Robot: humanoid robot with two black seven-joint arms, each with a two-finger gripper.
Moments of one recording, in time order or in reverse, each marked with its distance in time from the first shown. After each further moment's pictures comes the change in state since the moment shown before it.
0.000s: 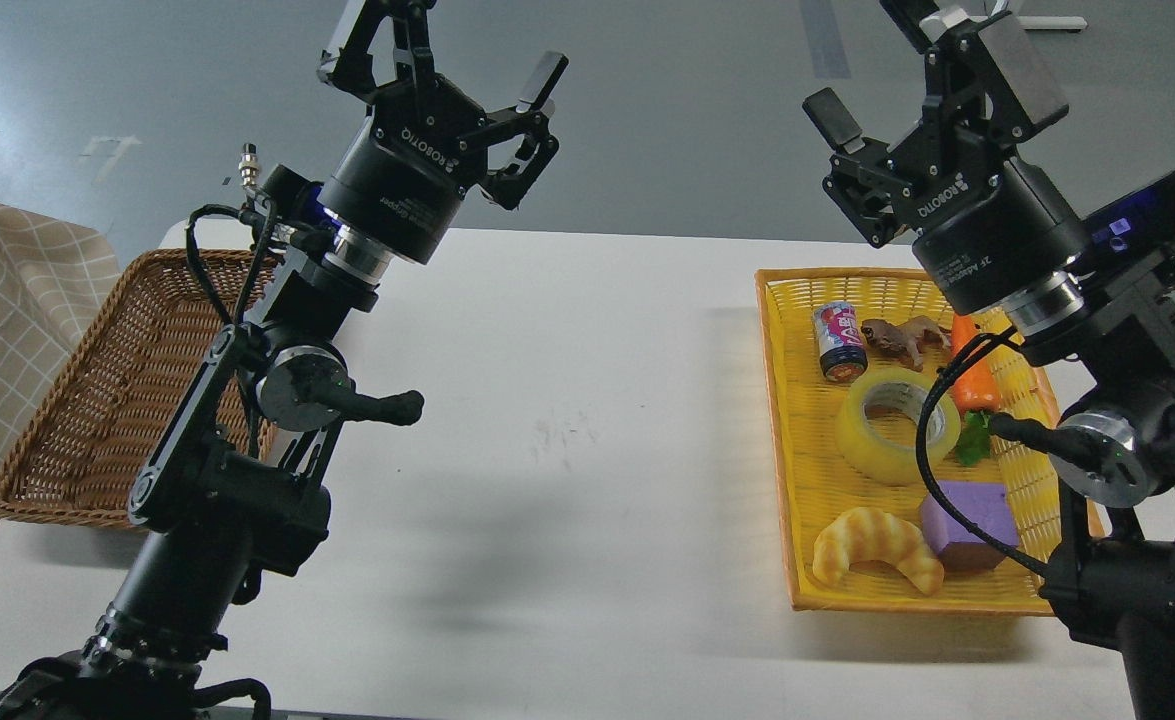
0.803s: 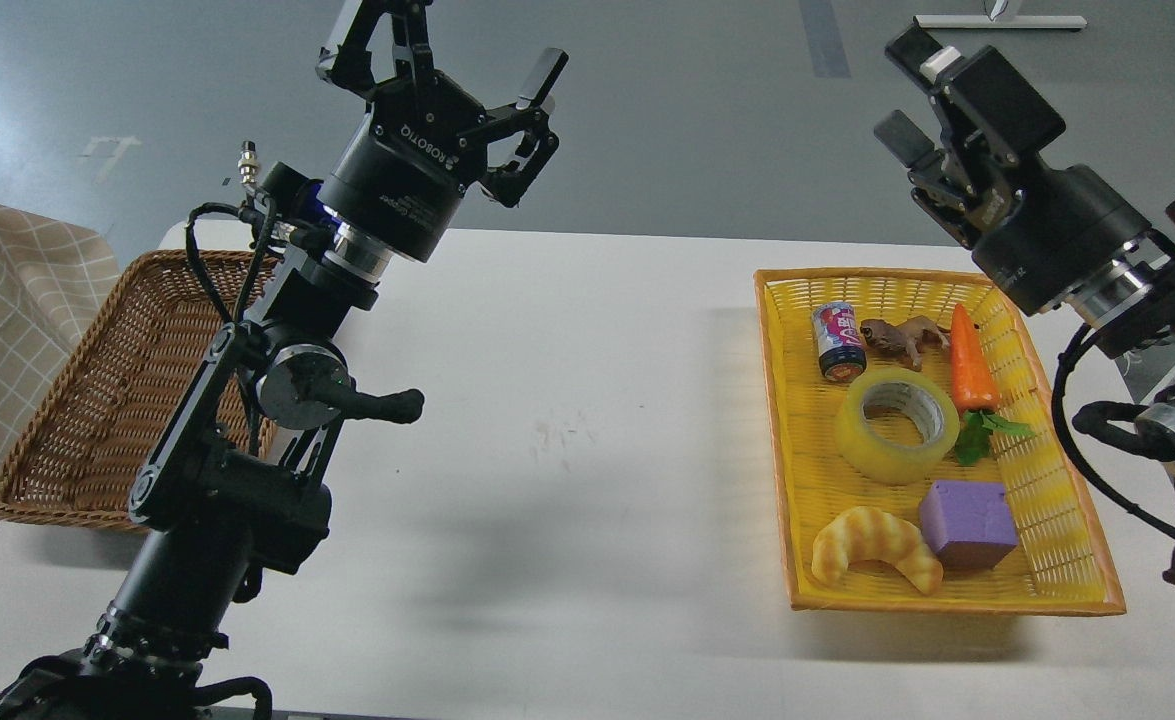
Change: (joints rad) left arm -0.006 -0.002 0.000 0.000 0.000 0.001 0.000; right arm 0.015 -0.246 -0.012 0.000 -0.351 0.004 -0.011
